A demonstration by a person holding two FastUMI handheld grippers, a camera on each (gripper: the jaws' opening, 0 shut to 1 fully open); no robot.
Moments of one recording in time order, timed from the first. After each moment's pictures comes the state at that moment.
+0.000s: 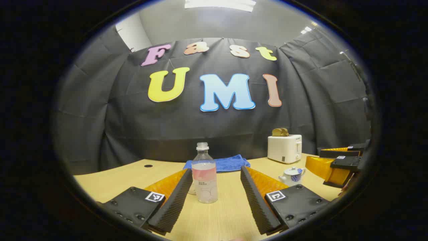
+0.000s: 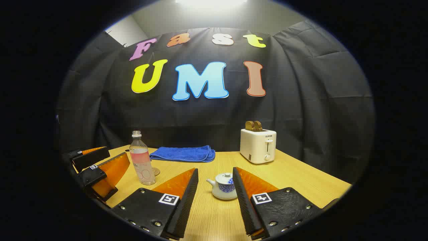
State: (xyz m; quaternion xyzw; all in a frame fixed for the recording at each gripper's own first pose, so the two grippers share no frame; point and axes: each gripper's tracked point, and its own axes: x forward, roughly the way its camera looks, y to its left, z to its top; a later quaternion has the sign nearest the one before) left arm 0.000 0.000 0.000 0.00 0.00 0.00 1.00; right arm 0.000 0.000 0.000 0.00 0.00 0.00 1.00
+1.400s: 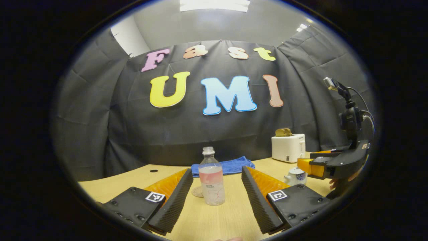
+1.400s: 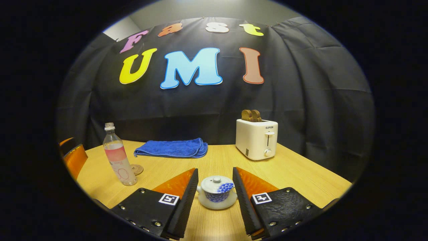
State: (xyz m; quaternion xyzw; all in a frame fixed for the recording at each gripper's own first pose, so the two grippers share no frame) left arm 0.000 0.013 0.006 0.02 -0.01 0.01 1.00; right arm 0.075 -0.028 -0.023 0.00 0.04 -0.01 1.00
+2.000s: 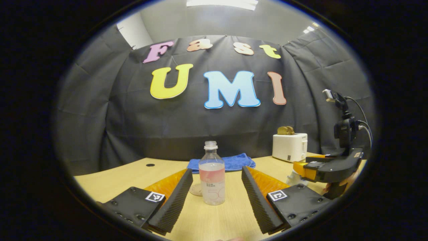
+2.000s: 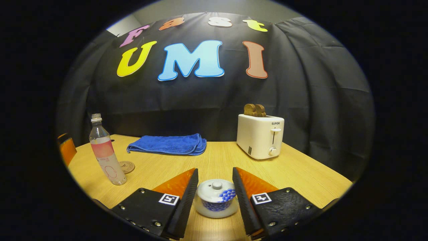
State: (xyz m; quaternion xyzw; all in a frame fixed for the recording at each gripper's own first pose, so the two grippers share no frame) left arm 0.017 0.022 0.001 0.00 0.00 0.01 1.00; right arm 0.108 -0.030 -0.045 -0.01 0.06 -0.02 1.00
